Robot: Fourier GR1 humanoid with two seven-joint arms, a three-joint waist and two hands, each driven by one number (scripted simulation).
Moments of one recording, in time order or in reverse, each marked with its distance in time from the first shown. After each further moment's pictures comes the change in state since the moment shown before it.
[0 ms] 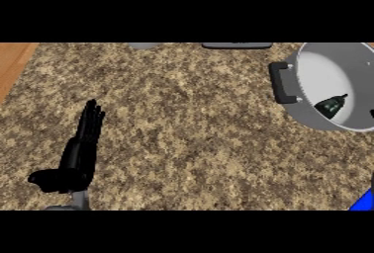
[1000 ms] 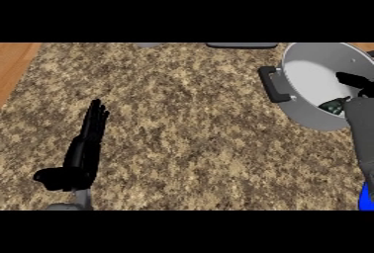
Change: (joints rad) left arm -0.015 0.014 -0.021 0.030 0.022 -0.002 -0.021; right arm -0.483 -0.126 -0.023 0.564 0.574 0.042 0.432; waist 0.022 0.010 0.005
